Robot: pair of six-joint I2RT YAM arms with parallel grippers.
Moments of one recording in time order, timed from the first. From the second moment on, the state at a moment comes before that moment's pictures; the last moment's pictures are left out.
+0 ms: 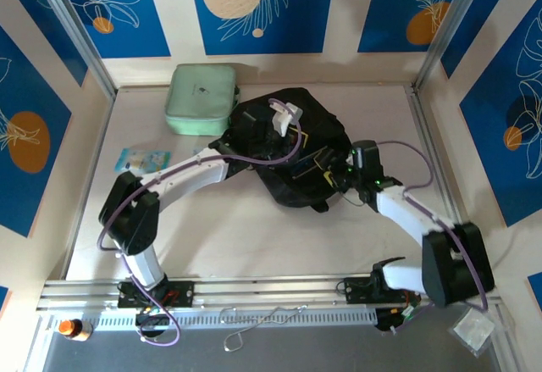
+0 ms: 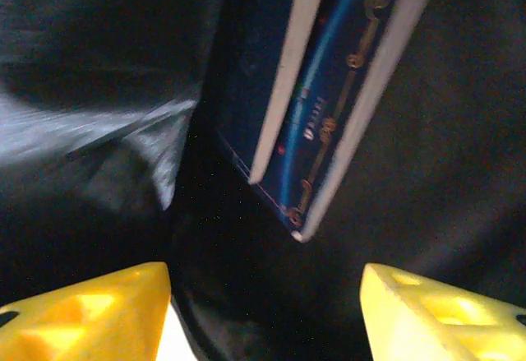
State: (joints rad) left arm -0.76 1.77 1.35 0.01 0.33 -0.26; right arm 0.25 1.20 0.61 -0.09 -0.31 1.11
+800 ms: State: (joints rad) left arm -0.53 1.63 1.06 -0.14 0.23 -0.56; right arm 0.19 0.95 0.74 -0.55 -0.03 0.94
